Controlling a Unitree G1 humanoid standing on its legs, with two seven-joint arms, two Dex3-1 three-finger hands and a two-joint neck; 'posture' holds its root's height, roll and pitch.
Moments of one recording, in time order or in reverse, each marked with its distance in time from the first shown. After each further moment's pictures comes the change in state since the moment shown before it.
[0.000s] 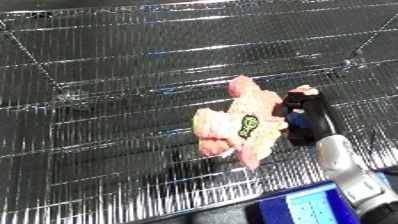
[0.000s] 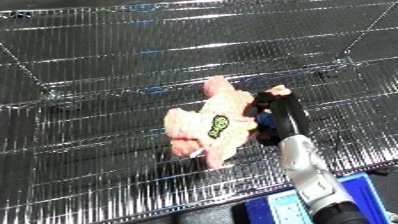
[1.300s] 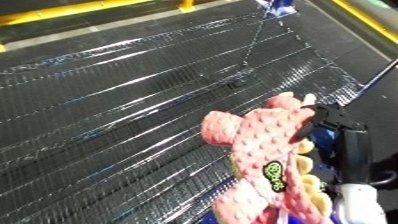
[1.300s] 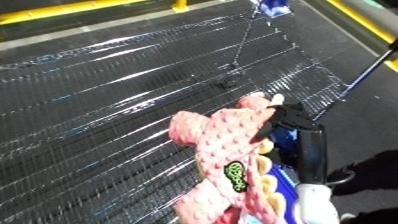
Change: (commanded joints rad) left arm 0.023 -0.068 0.034 -0.009 0.054 0.065 0.008; right arm 0.862 -0.041 -0.838 -0.918 -0.084 -0.114 -0.248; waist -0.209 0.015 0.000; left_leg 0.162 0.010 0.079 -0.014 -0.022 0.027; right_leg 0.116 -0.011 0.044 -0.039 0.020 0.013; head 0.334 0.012
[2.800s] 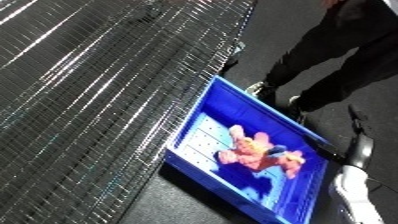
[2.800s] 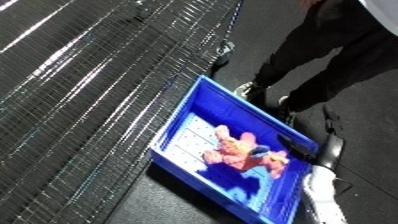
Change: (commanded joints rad) left arm -0.001 -0.023 -0.028 0.092 0.008 -0.008 -0.045; right arm 0.274 0.135 -0.287 0.560 0.362 -0.107 -0.035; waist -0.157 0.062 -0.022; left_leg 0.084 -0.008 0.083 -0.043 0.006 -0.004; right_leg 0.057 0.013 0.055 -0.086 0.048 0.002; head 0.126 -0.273
